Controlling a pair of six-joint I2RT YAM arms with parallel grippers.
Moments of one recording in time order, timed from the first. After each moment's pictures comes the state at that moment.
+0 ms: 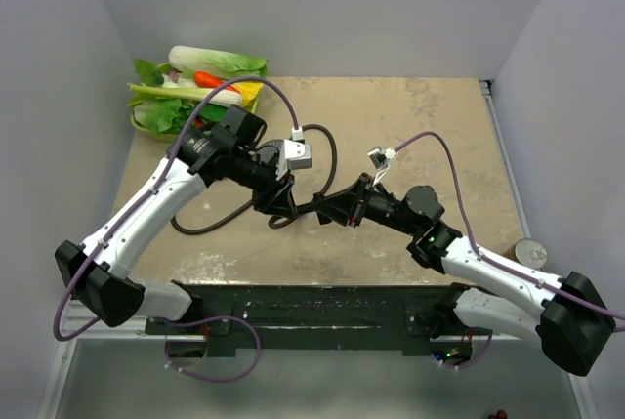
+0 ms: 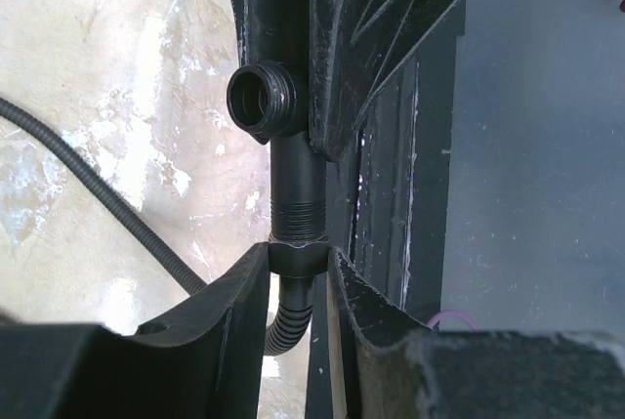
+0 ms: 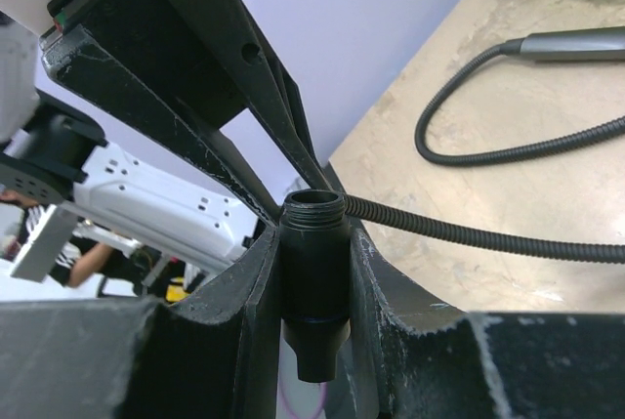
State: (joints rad) left arm -0.59 1.37 1.44 -1.10 0.80 0.50; right arm 0.77 1.01 0.51 0.61 -0.40 0.89
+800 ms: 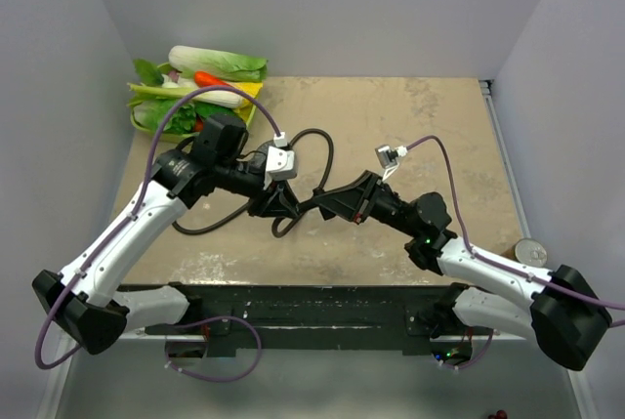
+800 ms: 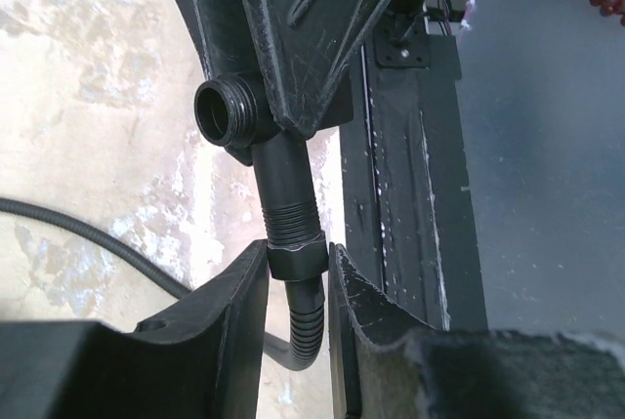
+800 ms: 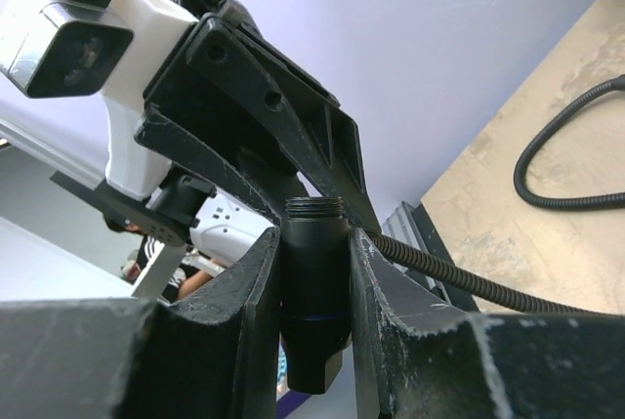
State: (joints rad) left arm -0.59 1.23 1.33 -0.92 0.91 0.56; right arm 0.77 1.06 0.44 0.96 -0.41 1.16
